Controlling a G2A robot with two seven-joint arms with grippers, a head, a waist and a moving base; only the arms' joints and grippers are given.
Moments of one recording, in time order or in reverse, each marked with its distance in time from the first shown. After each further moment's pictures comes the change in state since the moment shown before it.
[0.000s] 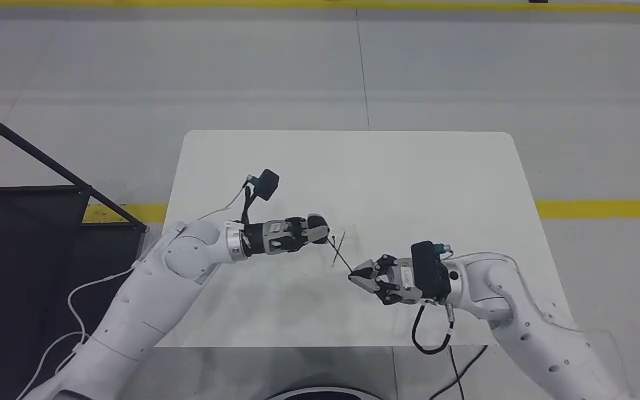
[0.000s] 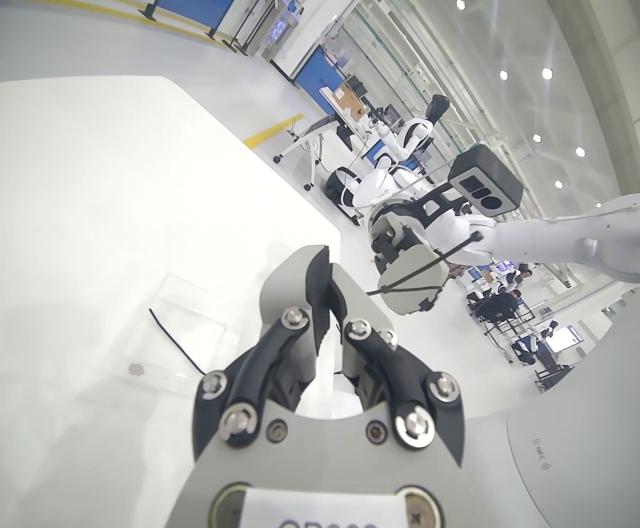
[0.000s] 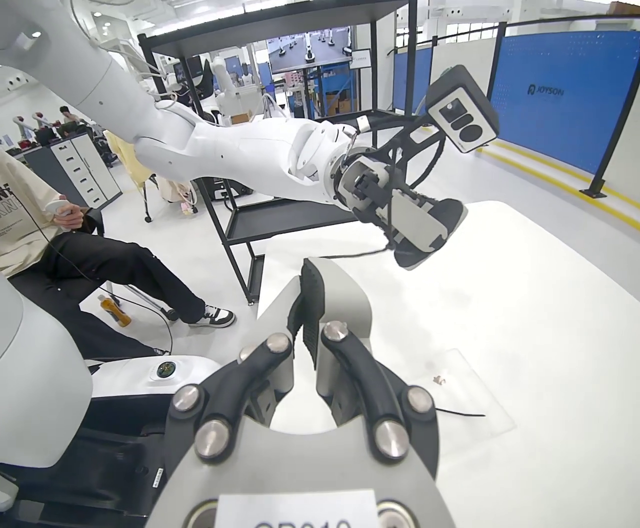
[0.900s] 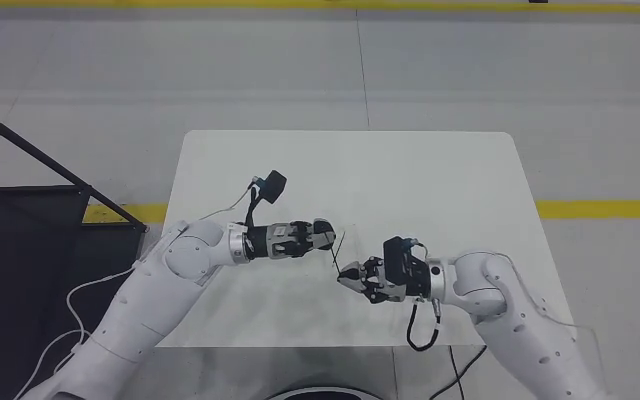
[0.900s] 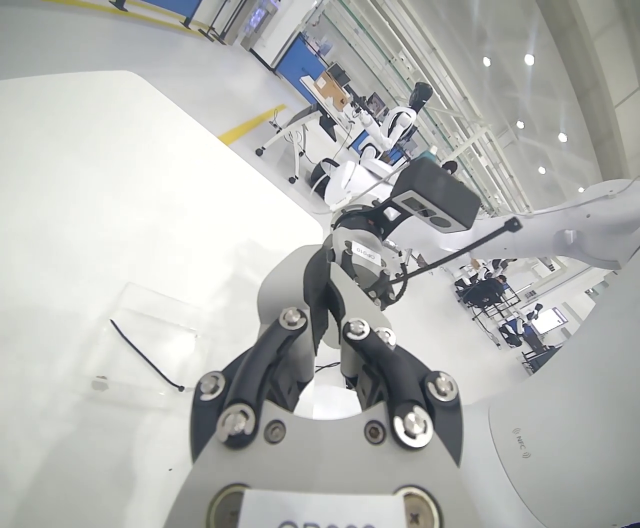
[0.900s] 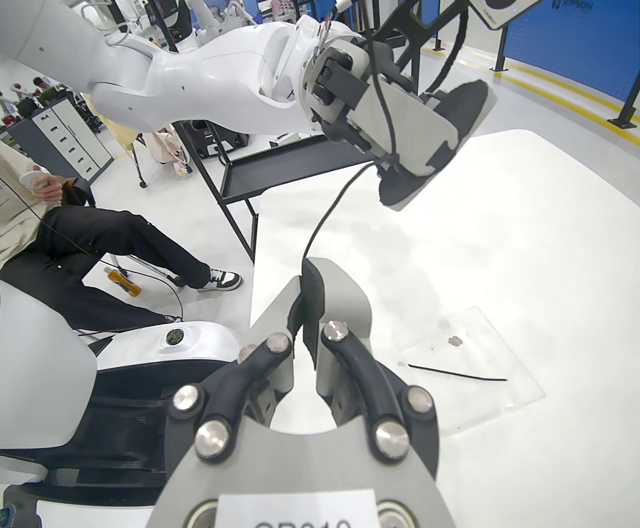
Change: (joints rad) left arm -0.002 0.010 0.015 -0.056 -0.041 0.010 -0.040; right arm -0.014 -0.114 0.072 0.013 0.199 0.000 0.475
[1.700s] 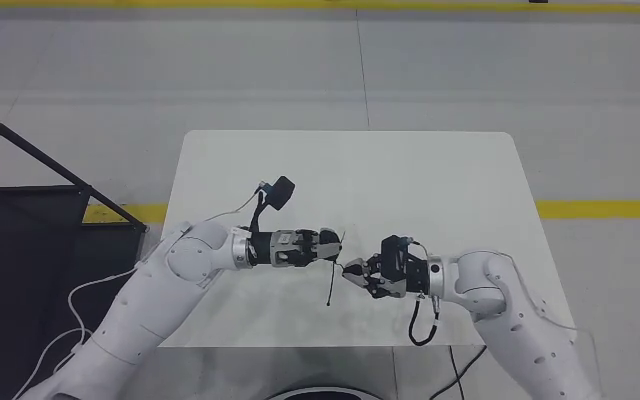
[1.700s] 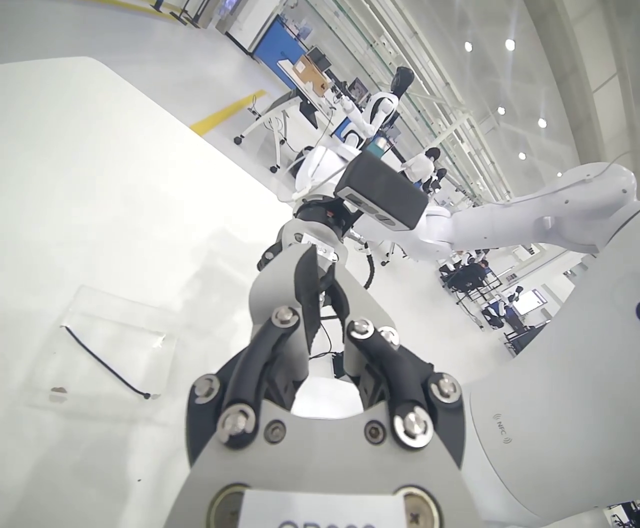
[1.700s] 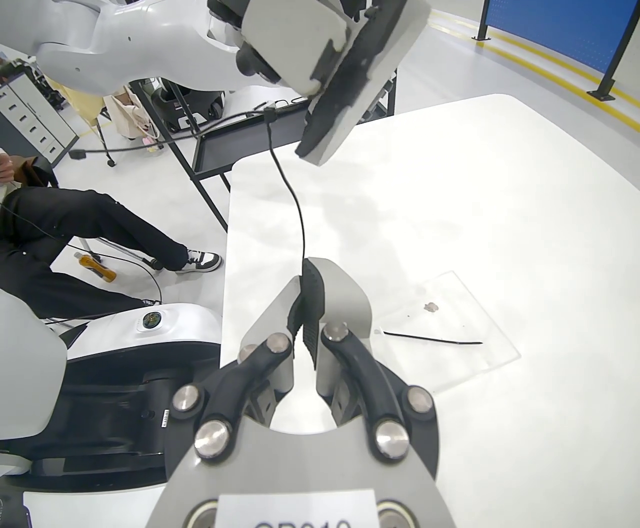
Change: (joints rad) left arm -0.002 0.009 0.025 -0.039 -0.061 -0.006 -0.066; right arm -0.031 -0.050 0.076 0.027 -0.079 0.006 0.087
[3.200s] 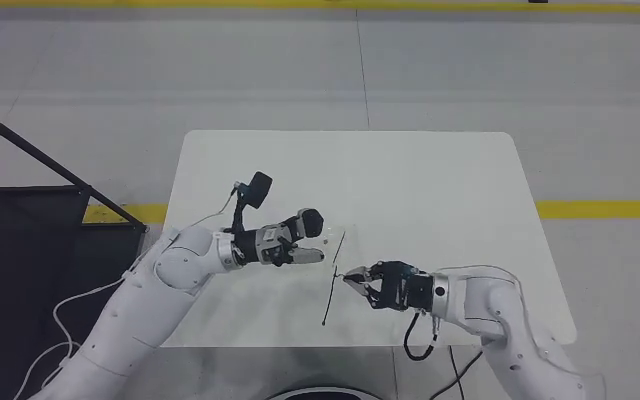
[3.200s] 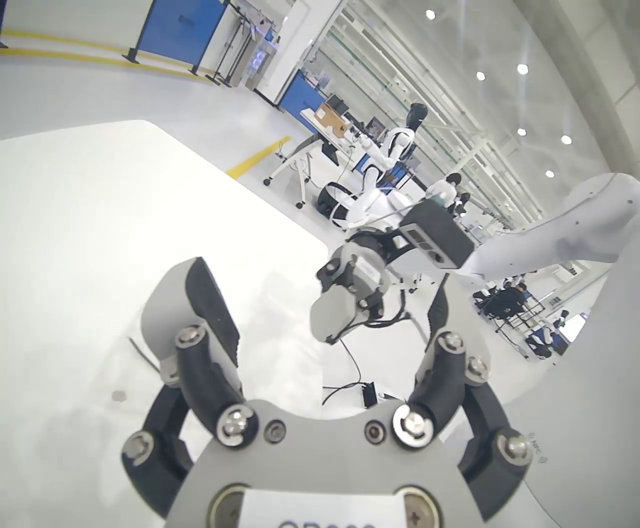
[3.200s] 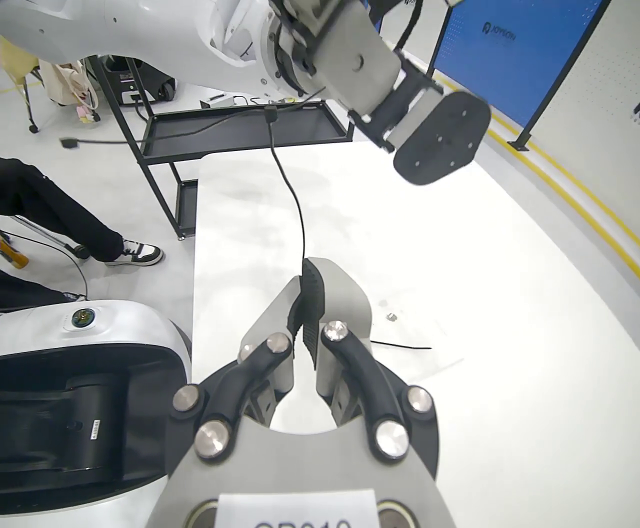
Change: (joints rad) left arm 0.077 0.026 -0.073 -0.044 0.085 -0.062 0.160; right arm -0.175 -0.024 0.120 -0.169 -0.364 0.043 -0.215
